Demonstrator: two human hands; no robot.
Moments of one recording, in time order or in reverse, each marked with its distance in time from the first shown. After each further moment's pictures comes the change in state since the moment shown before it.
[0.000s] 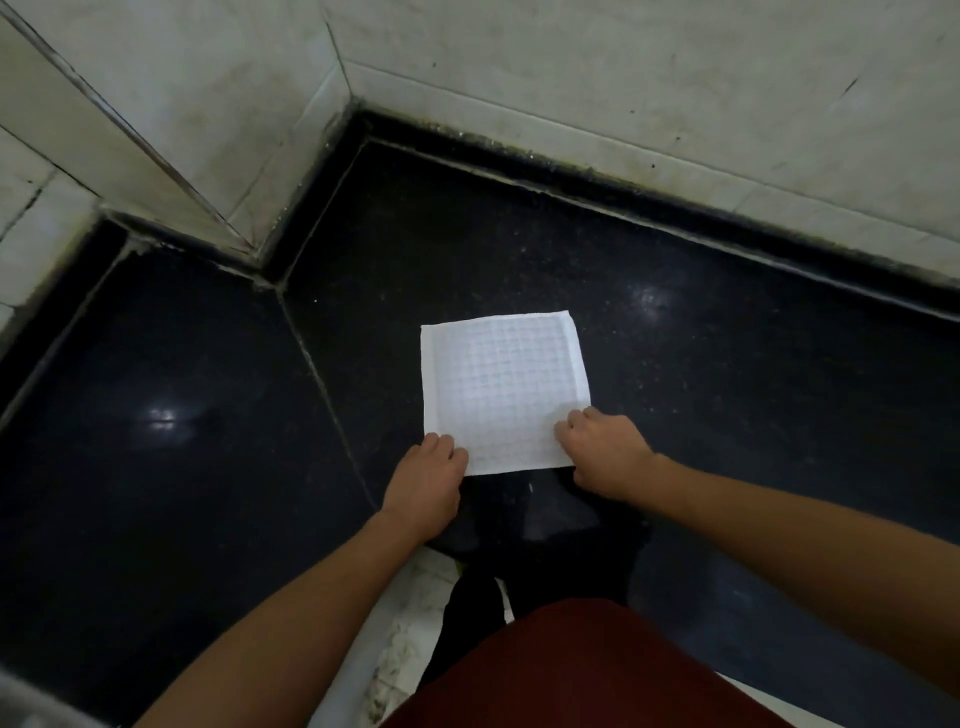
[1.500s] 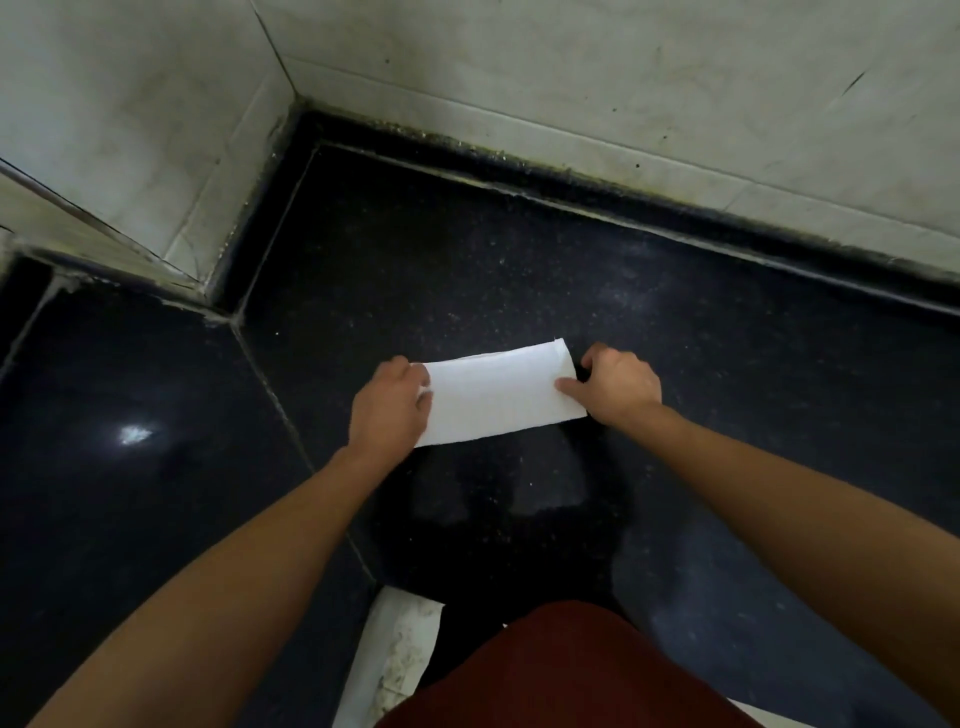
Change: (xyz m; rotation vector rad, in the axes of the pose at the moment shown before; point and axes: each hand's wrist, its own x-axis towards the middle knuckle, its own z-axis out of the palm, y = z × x) left_hand 0.101 -0.059 -0.048 -0.245 0.336 -0.173; right_hand 0.065 0.067 -0.030 0.646 0.131 0.654
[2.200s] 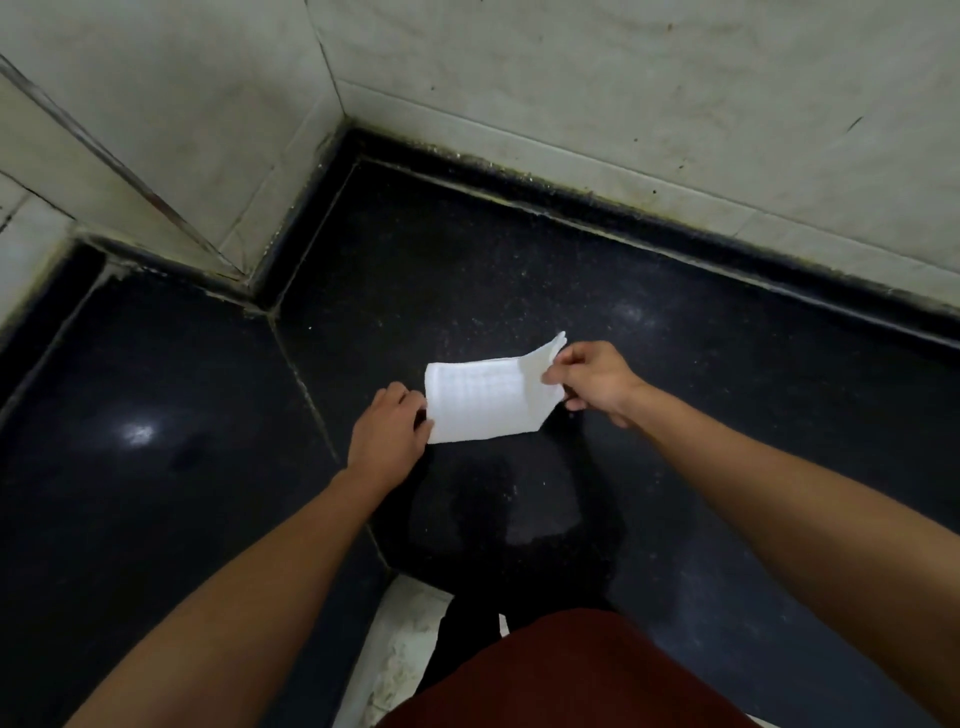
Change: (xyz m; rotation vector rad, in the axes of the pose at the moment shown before) left_hand -0.041 -0.017 -0.004 -0.002 -0.086 -0.060; right_hand -0.021 -0.043 -0.019 0.776 -0.266 0.030
